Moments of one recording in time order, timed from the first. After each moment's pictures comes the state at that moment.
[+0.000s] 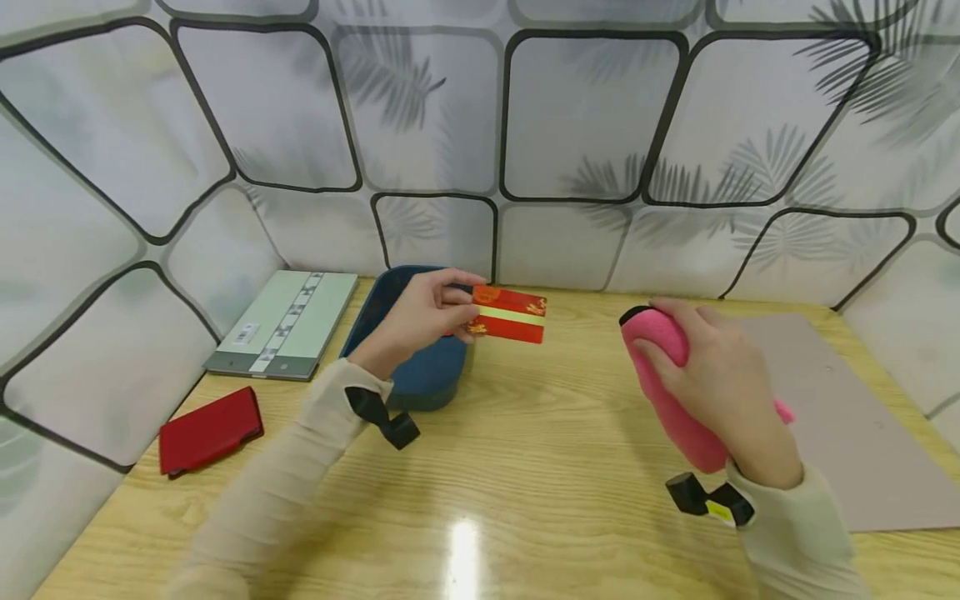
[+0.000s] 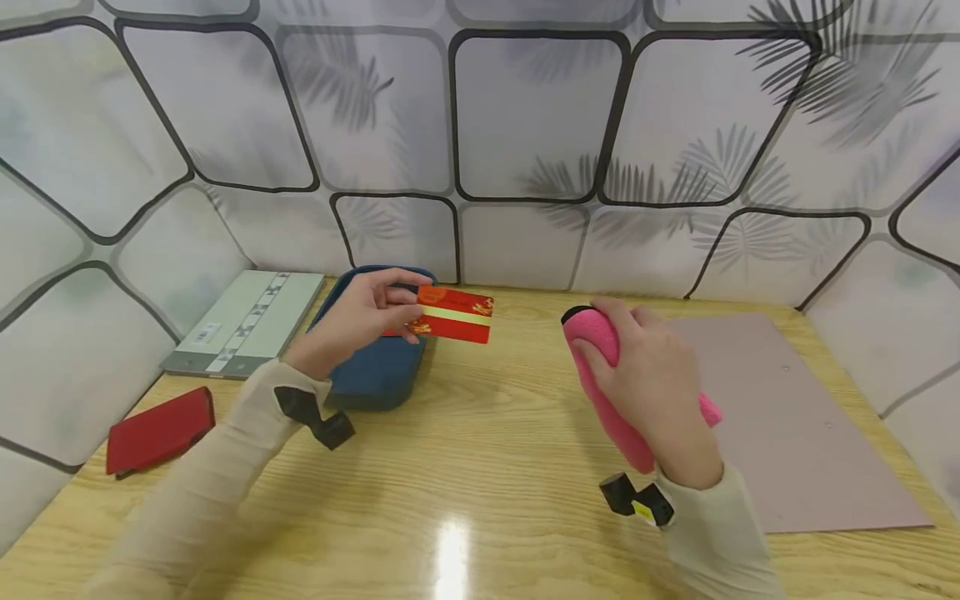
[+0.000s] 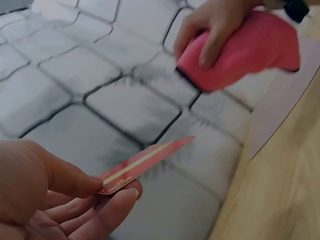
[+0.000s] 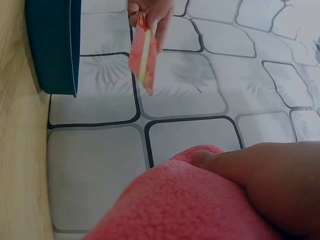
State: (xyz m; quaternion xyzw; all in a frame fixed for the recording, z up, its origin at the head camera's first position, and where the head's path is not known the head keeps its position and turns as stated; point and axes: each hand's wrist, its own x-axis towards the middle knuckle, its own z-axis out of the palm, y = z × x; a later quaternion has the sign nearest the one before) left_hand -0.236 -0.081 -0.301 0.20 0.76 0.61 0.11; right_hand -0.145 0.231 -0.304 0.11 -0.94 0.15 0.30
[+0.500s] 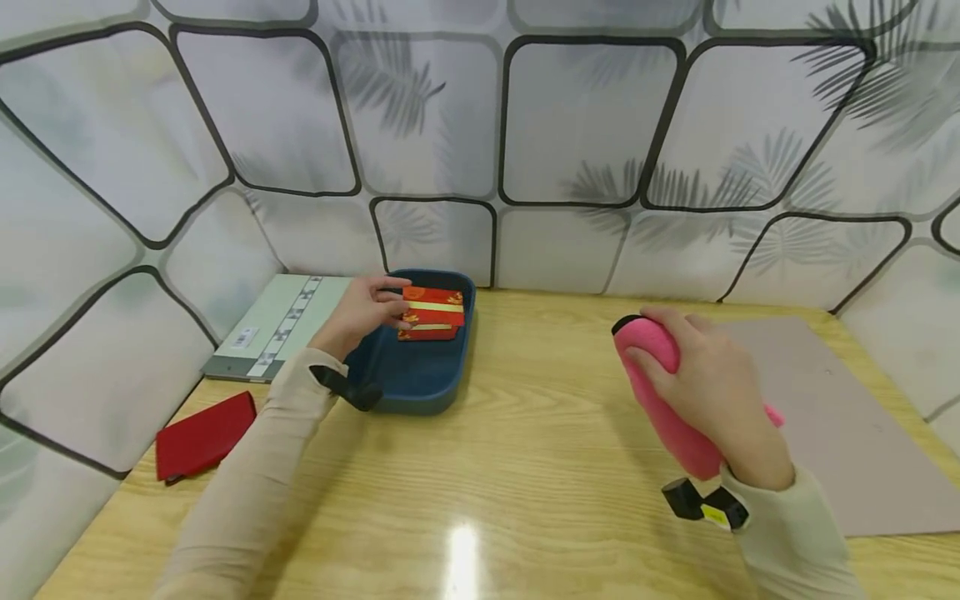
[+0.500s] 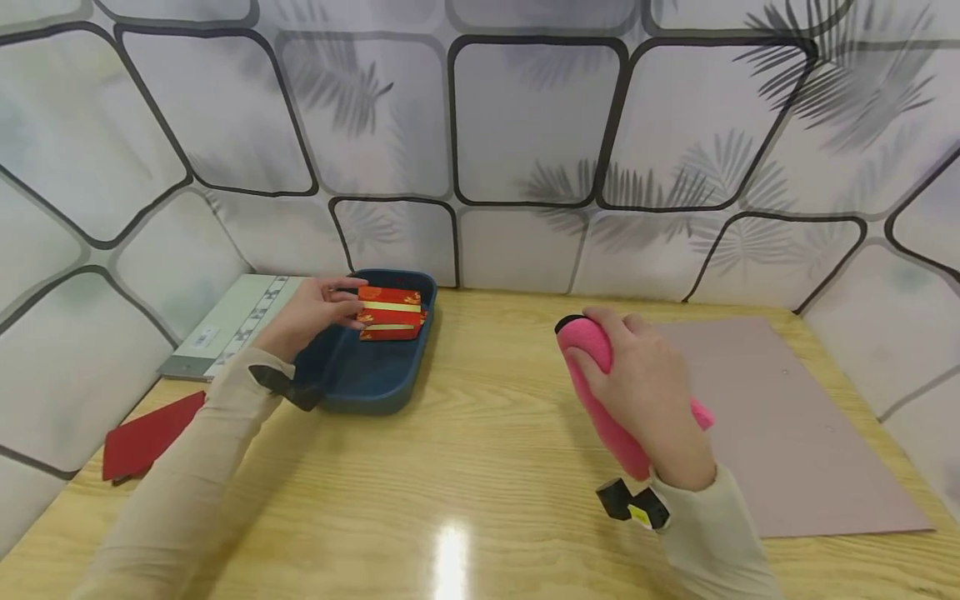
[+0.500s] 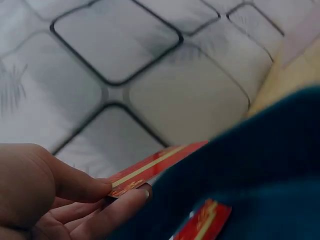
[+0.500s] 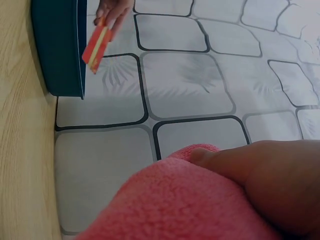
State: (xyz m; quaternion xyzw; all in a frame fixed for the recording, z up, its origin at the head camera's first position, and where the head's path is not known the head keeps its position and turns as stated) left_hand -0.285 -0.156 -0.336 0.08 0.80 0.58 0.08; right_hand -0.148 0.228 -0.308 0.11 -0.94 0.15 0.27
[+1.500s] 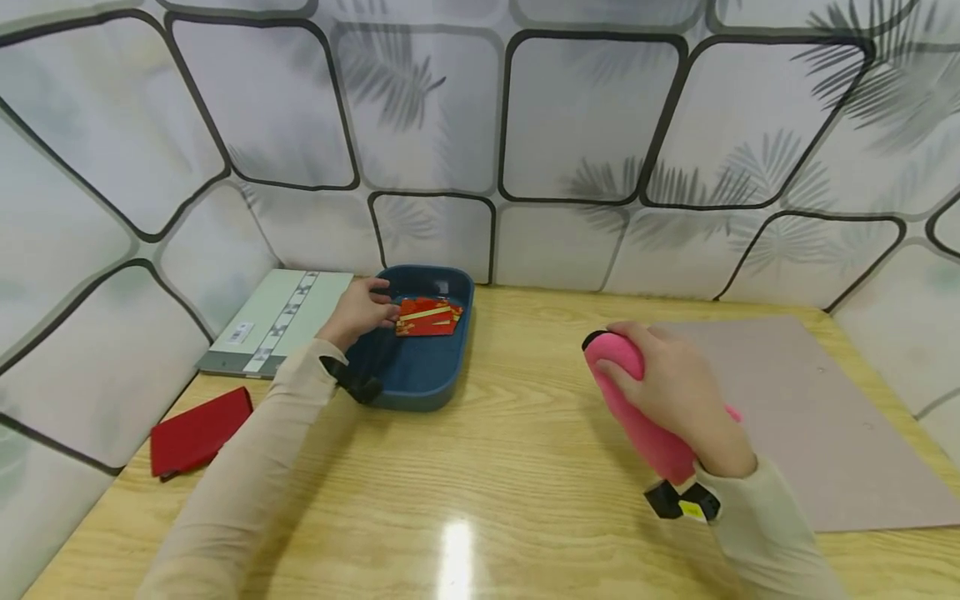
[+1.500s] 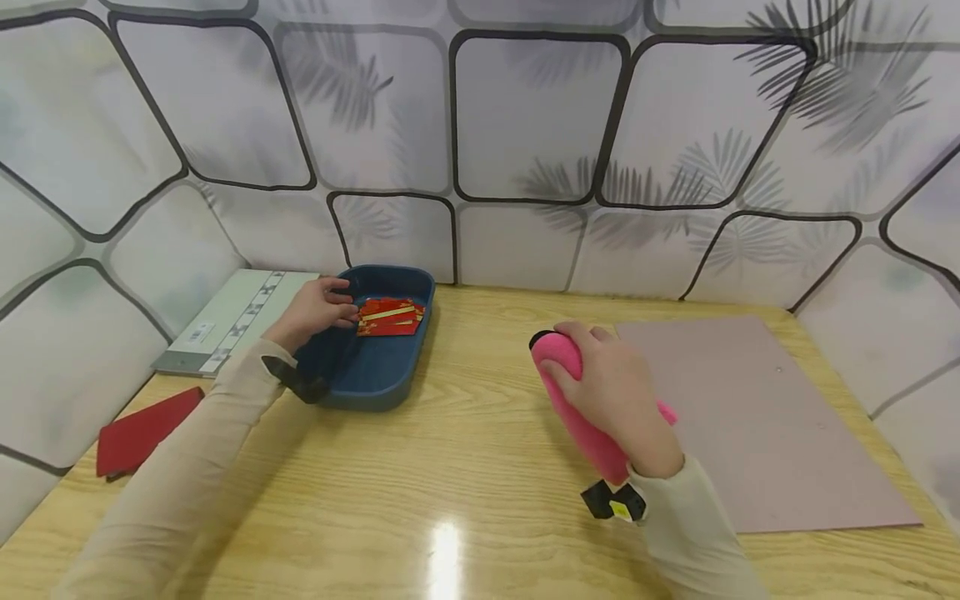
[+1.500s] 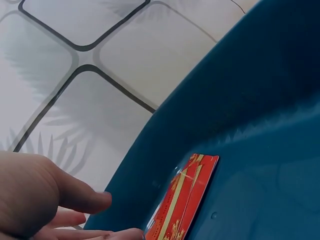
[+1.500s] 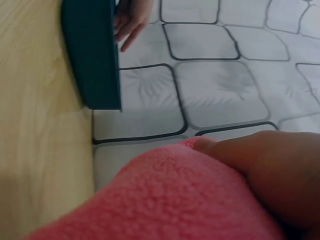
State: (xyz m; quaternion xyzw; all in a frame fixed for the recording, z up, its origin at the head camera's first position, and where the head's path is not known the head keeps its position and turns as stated) left_hand -0.306 -0.160 -0.357 0.02 0.85 0.53 0.09; right_hand -0.160 0.217 -0.330 0.14 -0.96 0.14 0.21
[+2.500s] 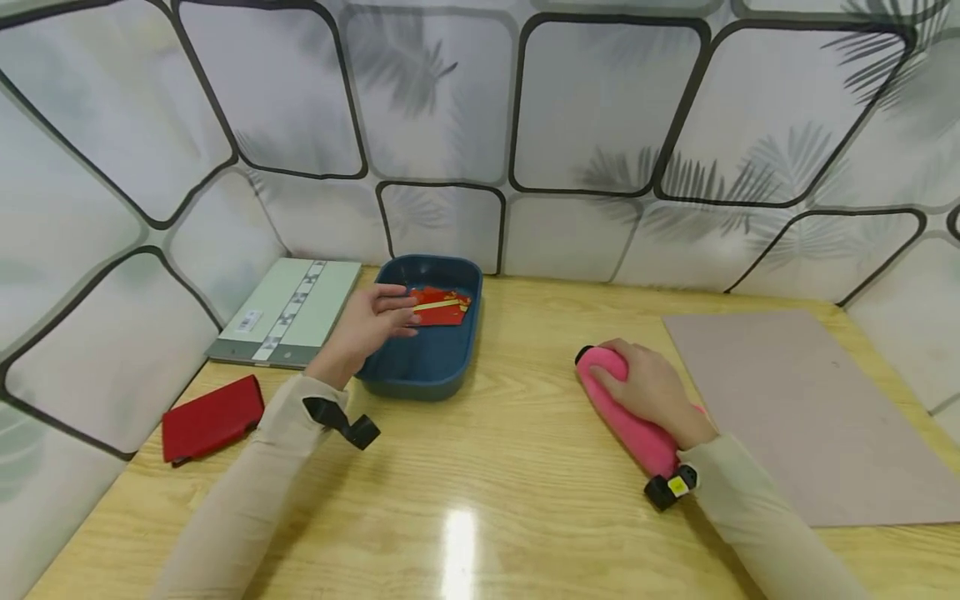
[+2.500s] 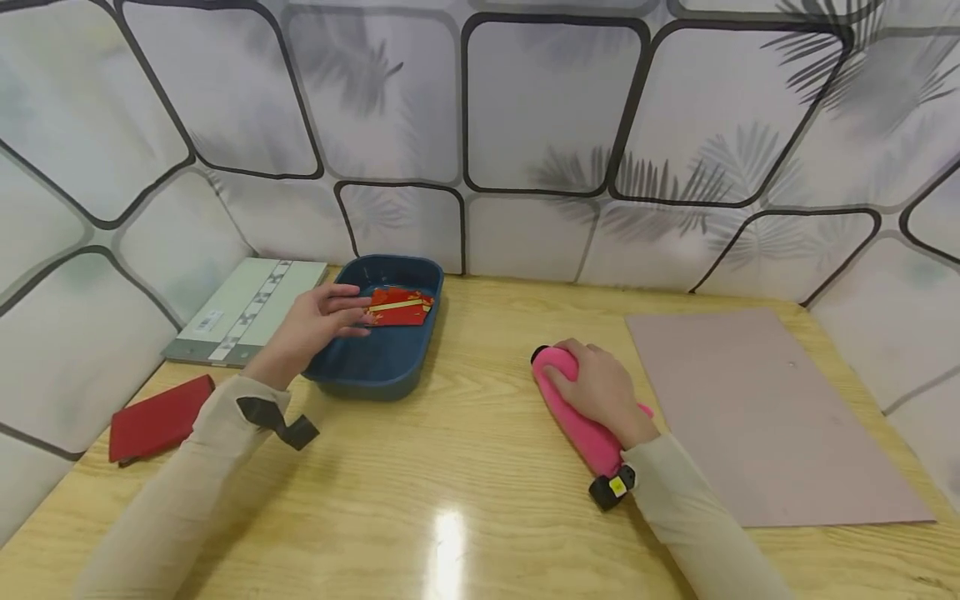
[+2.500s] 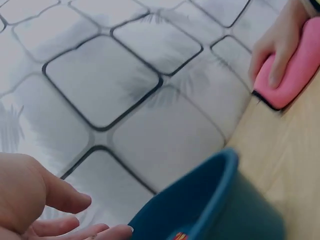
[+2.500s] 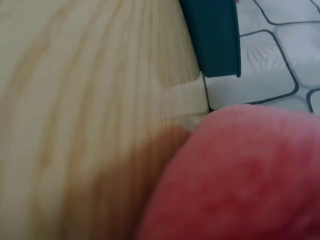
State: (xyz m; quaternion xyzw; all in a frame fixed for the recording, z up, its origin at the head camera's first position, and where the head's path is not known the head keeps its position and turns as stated) left_hand -0.248 -0.151 -0.346 0.06 0.77 0.63 0.08; right_hand -0.203 0.223 -0.401 0.13 -0.97 0.19 0.11
